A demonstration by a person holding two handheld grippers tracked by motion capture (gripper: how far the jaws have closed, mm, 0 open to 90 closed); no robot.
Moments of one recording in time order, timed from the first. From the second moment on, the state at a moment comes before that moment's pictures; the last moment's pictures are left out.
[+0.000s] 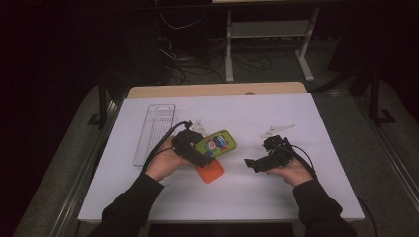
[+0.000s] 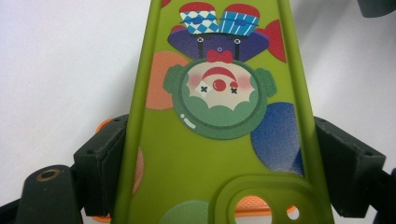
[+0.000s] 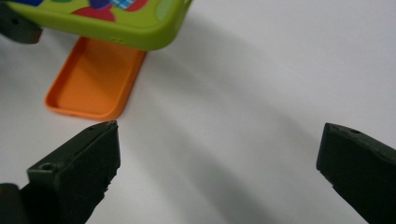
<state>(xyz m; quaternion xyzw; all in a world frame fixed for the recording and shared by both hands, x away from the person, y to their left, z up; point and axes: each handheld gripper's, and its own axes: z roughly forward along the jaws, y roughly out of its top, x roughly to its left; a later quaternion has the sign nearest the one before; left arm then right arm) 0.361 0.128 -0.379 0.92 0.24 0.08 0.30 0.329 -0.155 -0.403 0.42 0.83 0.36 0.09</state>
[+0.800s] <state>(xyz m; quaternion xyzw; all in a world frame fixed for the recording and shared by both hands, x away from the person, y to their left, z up) 0.360 0.125 -0.381 0.92 0.25 0.07 0.31 0.327 -0.148 -0.413 0.40 0.83 0.35 0.18</state>
